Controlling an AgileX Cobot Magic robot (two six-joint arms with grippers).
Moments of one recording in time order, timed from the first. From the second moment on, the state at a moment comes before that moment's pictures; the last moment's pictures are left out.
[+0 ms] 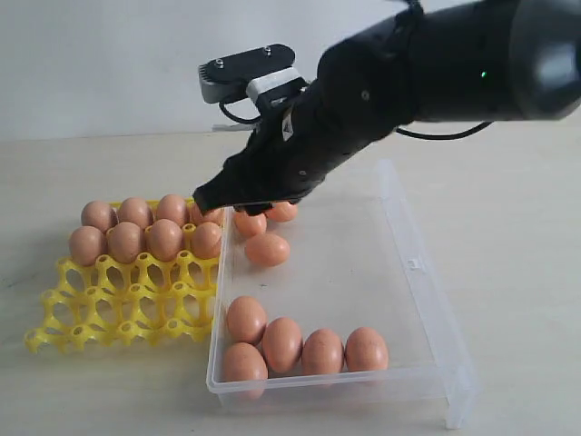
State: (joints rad) left arm -0.02 0.01 0.00 0.03 0.37 0.21; right arm 0.74 1.80 -1.31 -0.04 0.52 0.15
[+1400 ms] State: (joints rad) left arm -0.02 0.01 0.00 0.03 0.37 0.21; right arm 0.74 2.04 -1.39 0.07 0.68 0.11
